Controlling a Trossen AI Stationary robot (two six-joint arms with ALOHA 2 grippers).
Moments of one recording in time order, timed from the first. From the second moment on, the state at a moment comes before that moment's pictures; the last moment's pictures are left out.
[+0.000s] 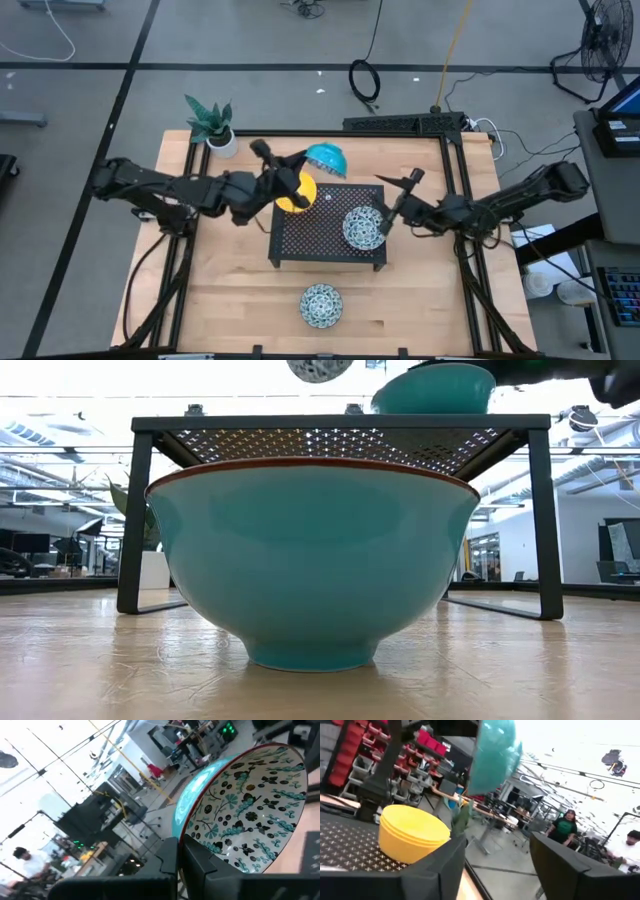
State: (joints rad) left arm -0.19 1.39 1.24 0.18 -0.99 0.71; right arm 0.26 1.08 0.44 0.90 0.71 -0.63
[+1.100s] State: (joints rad) left arm -0.17 1.47 1.24 0.28 -0.97 0.72; right arm 0.09 1.36 0.72 1.02 0.73 -0.61
